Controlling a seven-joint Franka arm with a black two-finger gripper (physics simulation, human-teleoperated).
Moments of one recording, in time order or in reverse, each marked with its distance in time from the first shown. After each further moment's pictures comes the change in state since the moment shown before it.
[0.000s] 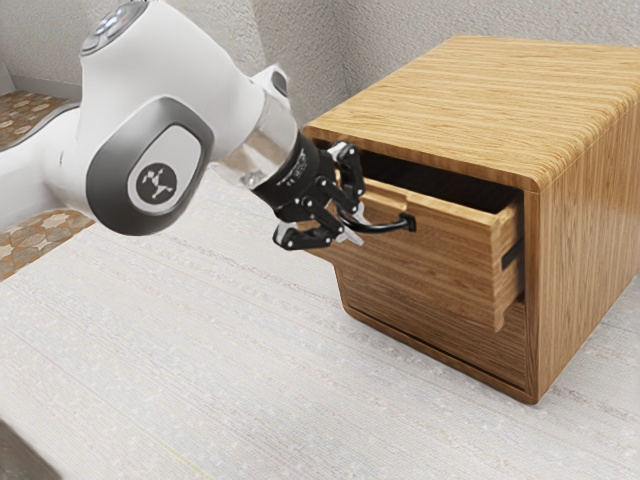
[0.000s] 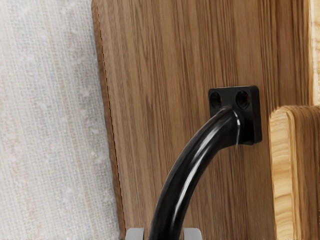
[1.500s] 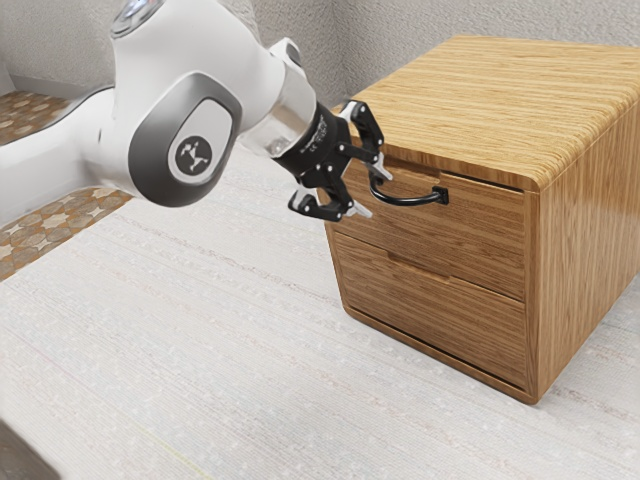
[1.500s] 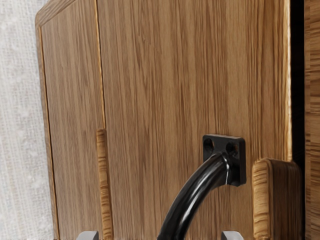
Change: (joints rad) arm 0.032 0.124 -0.002 0.139 -0.001 0.053 -0.021
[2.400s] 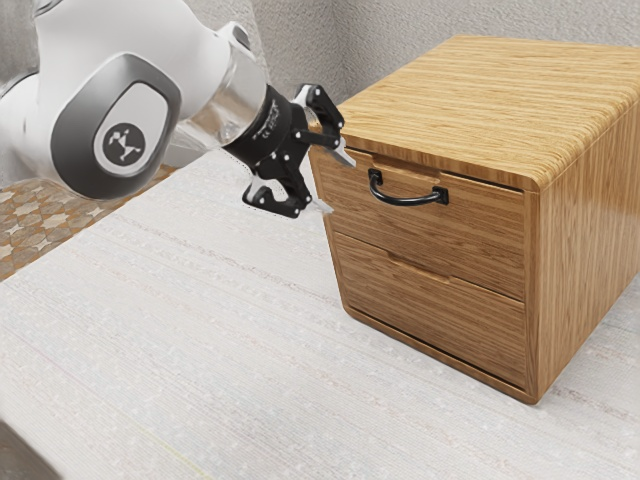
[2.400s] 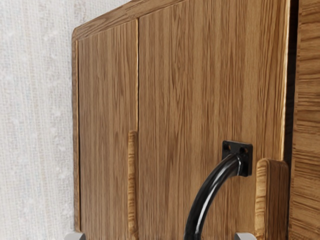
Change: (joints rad) arm 0.003 -0.142 0.009 -0.072 0.023 -0.063 -0.075
